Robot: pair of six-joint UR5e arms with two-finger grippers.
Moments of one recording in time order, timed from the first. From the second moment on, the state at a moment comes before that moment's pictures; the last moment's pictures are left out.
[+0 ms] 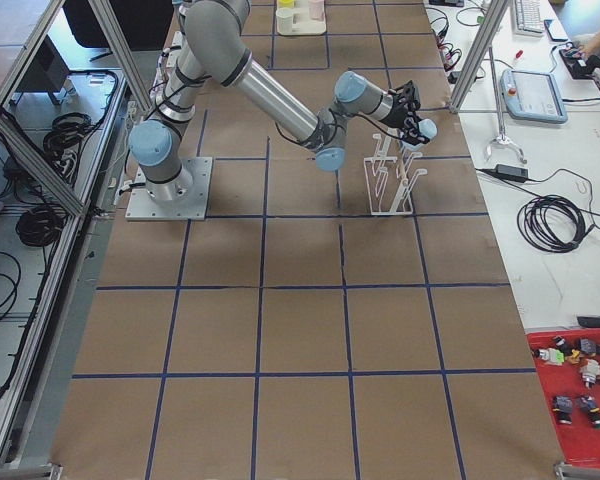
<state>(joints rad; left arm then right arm) -1.11 -1.55 -1.66 -1.66 1.62 0.42 1.44 -1.00 1.77 -3.31 -1.42 -0.01</state>
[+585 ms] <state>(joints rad) -1.04 -1.43 -1.92 -1.47 1.62 0.59 1.45 -1.05 1.79 -3.30 -1.42 0.00</state>
